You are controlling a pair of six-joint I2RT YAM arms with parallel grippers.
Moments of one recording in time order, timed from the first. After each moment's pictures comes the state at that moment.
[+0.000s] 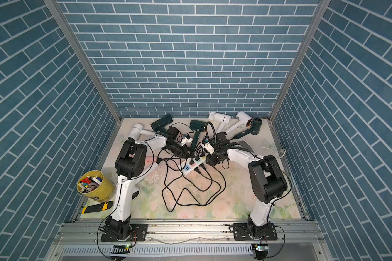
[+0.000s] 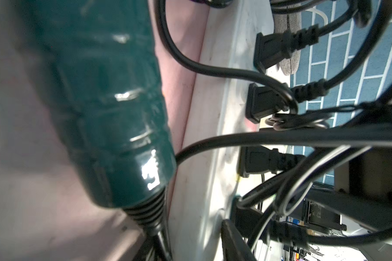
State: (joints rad) left arm -0.39 2.32 1.68 -0.63 0.88 -0.12; right arm 0.48 1.77 1.15 -0.46 -0.28 -0.31
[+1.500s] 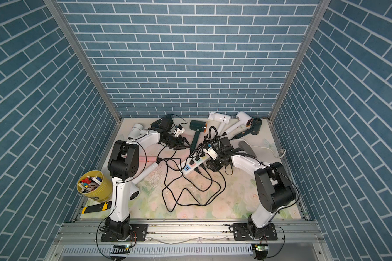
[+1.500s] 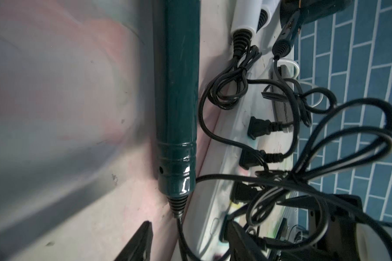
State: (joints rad) left arm -0.34 2.25 1.73 -0.59 0.75 -0.31; right arm 0.47 1.66 1.02 -0.45 -0.34 -0.30
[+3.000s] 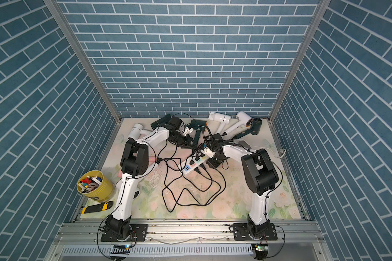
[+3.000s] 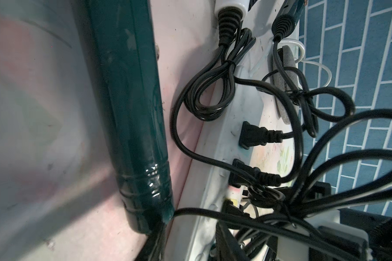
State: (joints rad) left arm -0.40 2.42 2.02 -0.78 0.75 -0.26; right arm 0.50 1.92 1.27 -0.67 -0.20 -0.38
